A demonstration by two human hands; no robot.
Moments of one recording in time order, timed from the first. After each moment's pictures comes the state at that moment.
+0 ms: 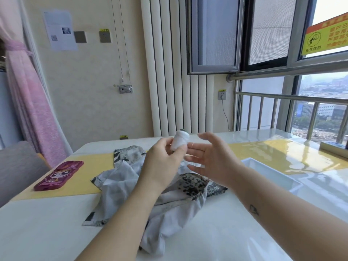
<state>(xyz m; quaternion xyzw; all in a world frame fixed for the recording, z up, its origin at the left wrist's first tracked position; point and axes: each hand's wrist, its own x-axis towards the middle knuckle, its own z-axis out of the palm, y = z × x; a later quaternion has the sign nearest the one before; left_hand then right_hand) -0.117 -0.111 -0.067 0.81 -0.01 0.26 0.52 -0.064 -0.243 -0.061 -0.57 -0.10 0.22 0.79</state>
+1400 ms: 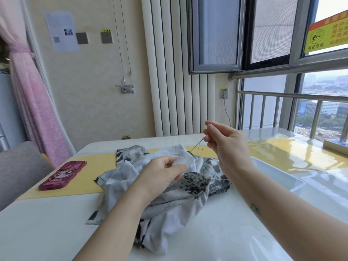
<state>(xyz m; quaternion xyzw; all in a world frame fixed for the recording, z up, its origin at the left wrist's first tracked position) -0.127 -0.092 -0.083 0.83 0.00 0.09 0.54 -0.068 -0.246 -0.055 -0.55 -0.15 -0.12 0.81</state>
